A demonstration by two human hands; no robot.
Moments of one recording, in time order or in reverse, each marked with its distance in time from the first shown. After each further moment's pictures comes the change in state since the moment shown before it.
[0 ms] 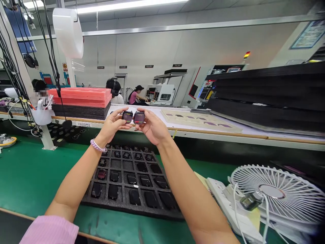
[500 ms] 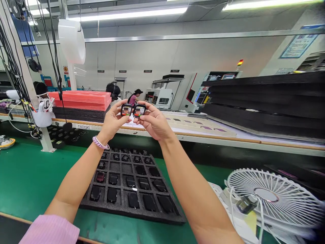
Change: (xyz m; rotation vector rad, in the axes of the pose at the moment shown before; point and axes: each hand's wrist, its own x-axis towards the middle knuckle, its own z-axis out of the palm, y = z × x) left_hand 0.019 0.011 0.009 0.132 0.054 0.286; right_hand 0.010 -0.033 0.009 -0.139 -0.130 -0.109
